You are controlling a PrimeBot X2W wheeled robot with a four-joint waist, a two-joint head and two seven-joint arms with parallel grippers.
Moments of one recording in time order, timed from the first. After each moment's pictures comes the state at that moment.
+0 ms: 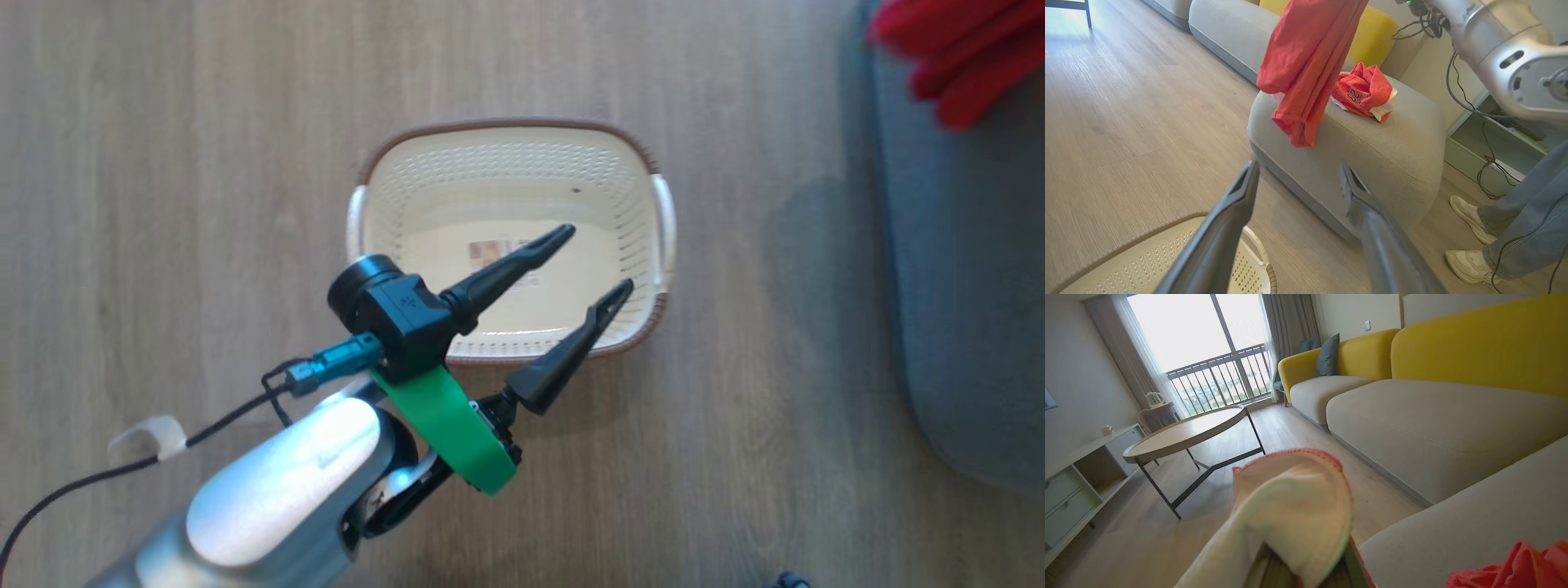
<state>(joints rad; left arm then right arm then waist) -0.58 0.37 -0.96 -0.08 -0.70 -0.06 -0.21 -1.06 -0.24 -0.36 0.25 0.35 0.12 0.21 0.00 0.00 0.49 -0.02</state>
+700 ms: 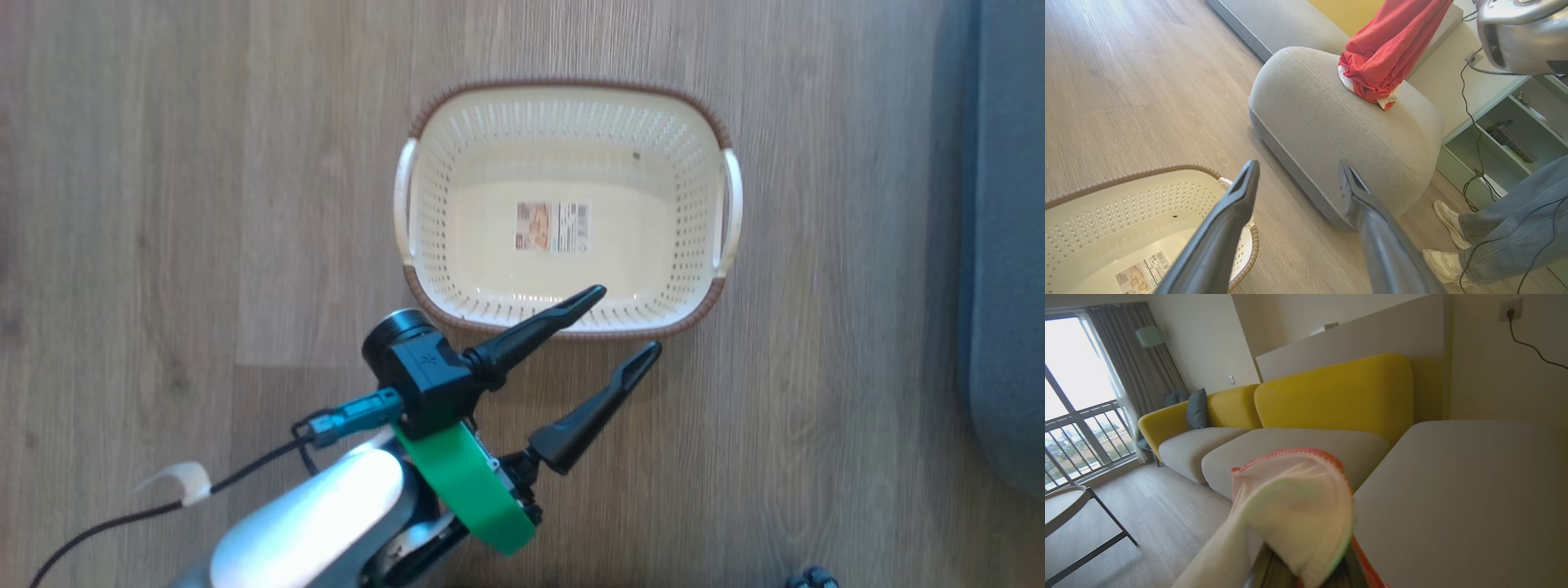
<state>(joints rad) -0.49 0.35 -0.99 -0.10 -0.70 -0.08 -0.24 -1.42 -0.51 -0.84 0.28 -0.08 0.12 0.39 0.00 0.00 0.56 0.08</state>
